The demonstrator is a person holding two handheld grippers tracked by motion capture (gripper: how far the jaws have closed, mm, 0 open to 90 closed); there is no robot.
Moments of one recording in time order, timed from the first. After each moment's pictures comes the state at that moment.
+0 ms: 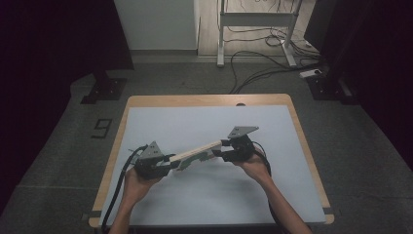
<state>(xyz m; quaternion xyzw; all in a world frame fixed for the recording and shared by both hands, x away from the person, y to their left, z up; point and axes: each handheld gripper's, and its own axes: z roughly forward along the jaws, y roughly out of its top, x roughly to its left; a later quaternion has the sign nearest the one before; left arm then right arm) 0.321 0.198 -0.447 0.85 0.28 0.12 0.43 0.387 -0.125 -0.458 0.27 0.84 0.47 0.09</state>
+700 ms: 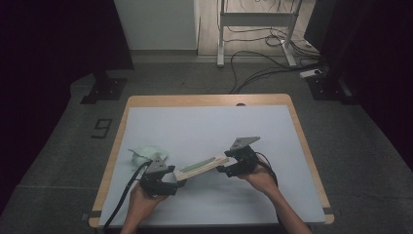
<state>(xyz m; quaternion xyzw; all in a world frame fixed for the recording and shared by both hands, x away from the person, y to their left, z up) 0.286 0.181 -0.474 0.84 0.34 0.10 0.41 0.357 -0.134 -0.472 0.27 0.86 0.43 0.06</state>
